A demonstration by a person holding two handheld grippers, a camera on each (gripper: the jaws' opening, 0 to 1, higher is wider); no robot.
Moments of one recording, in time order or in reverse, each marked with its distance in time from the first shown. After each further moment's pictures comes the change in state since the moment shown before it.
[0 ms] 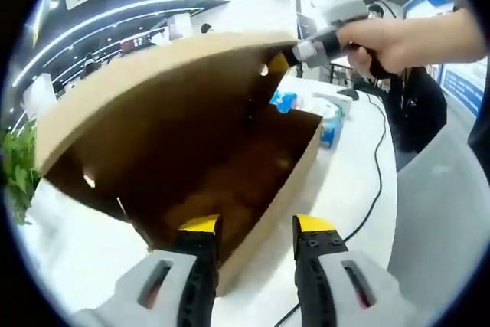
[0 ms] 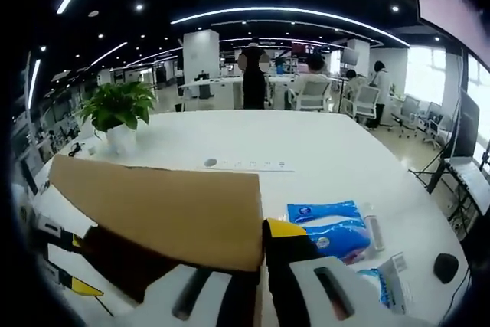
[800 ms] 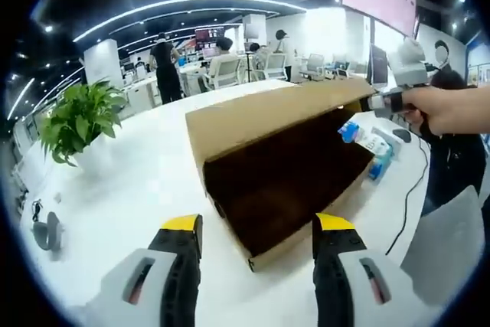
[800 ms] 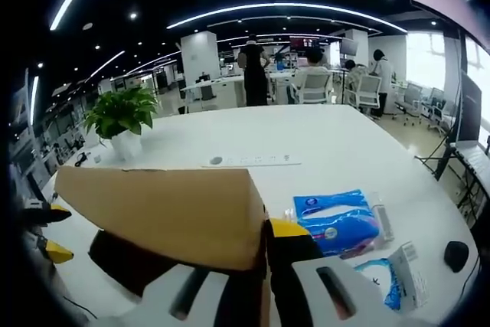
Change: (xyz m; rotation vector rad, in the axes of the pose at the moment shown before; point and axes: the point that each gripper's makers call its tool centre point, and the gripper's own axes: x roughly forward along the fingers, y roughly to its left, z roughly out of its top) left arm -0.062 0.057 0.009 -0.275 -0.059 0.304; right arm -0.005 0.003 -0.009 0.021 0.024 0.041
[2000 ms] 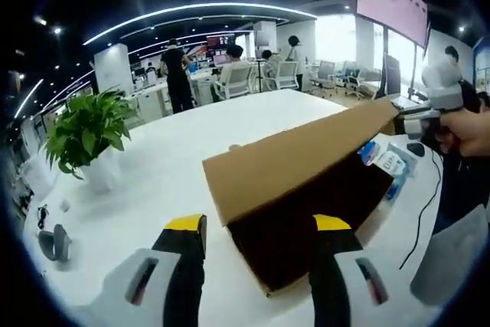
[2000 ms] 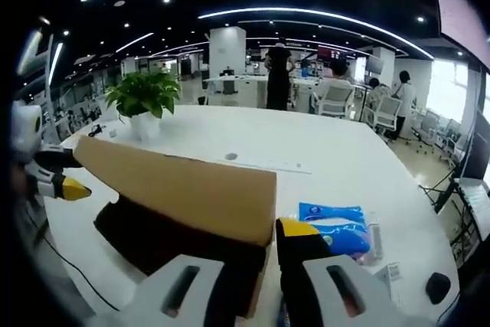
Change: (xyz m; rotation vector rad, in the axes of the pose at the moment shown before) left arm 0.019 0.019 0.034 0.042 -0.027 0.050; right arm -0.024 0.013 0.007 -0.165 -0.012 0.076
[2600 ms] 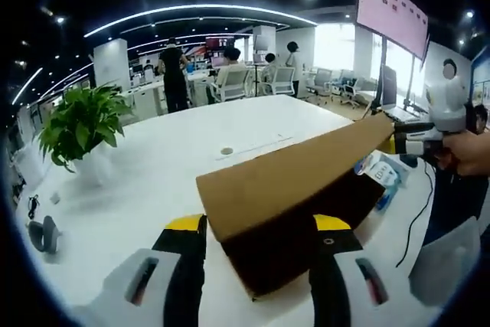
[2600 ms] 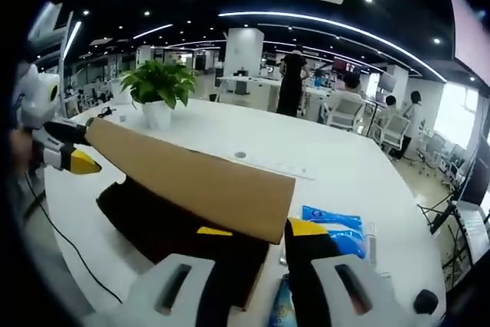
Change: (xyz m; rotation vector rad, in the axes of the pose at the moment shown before) left arm 0.002 -0.008 0.004 -0.076 -0.030 -0.030; right arm -0.008 0.009 -0.005 -0.124 -0.025 0.028
